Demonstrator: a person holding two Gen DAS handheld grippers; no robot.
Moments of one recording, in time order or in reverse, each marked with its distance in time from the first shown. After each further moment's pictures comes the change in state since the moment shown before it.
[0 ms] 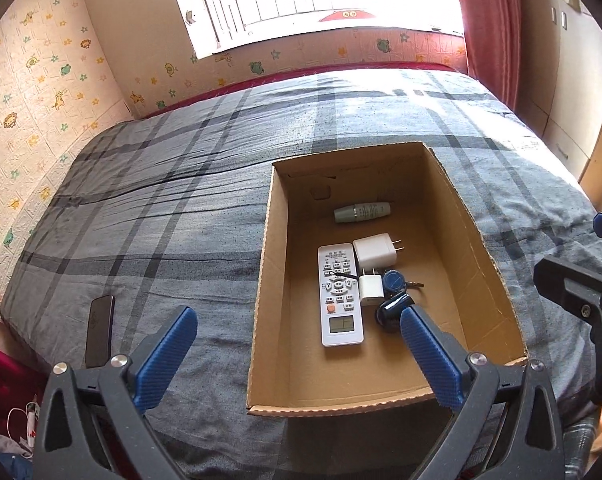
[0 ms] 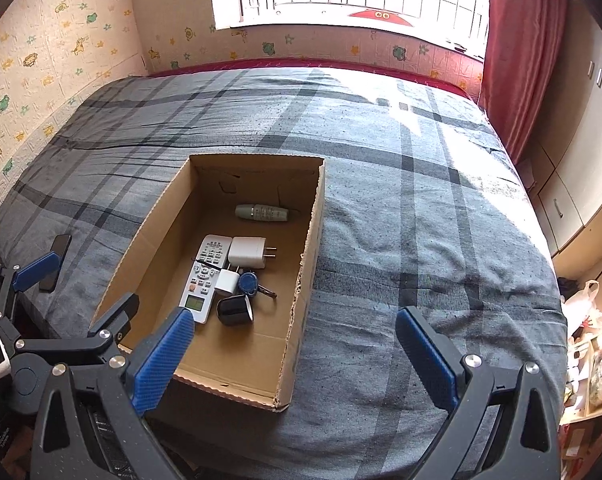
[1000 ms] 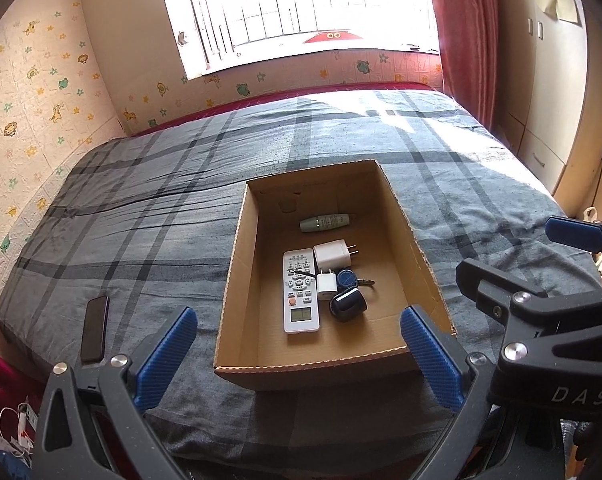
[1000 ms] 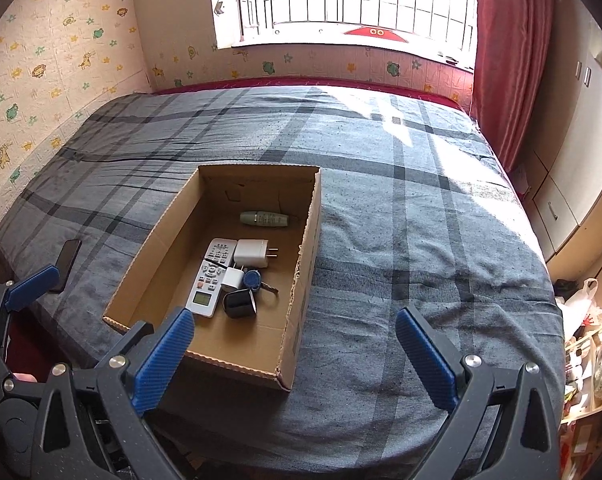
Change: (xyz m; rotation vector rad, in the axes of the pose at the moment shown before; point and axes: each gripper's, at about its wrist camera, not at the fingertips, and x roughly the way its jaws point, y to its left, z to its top) left arm -0.056 -0.030 -0.017 0.007 -0.073 -0.046; right arm -0.032 -0.001 -0.025 0.016 -0.071 -0.001
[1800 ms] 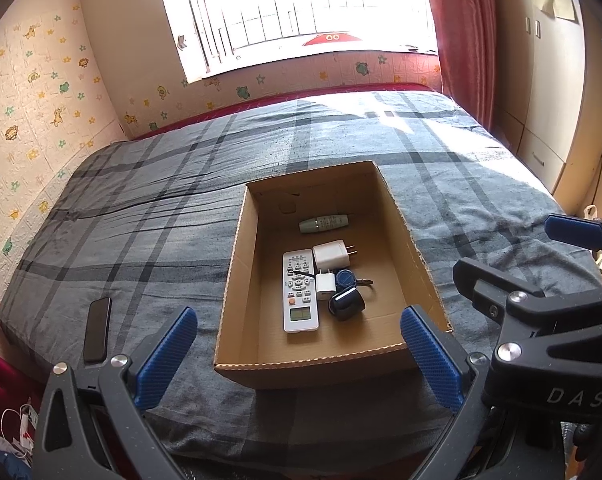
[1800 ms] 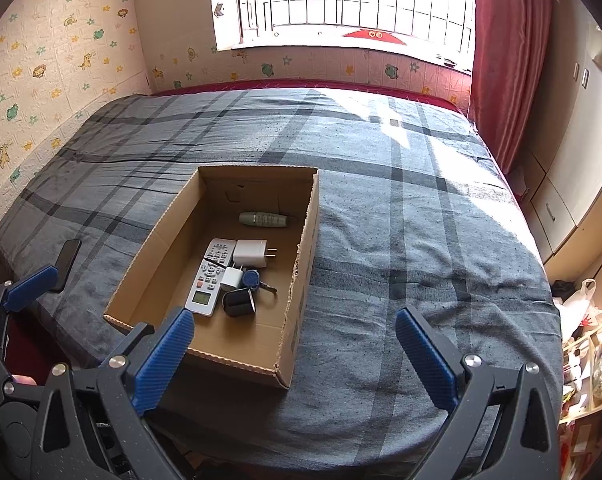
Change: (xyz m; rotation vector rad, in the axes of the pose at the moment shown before) left arm -0.005 -0.003 -0.002 0.006 -0.009 0.008; right arm -0.005 0.000 -0.003 0.000 -0.009 -0.006
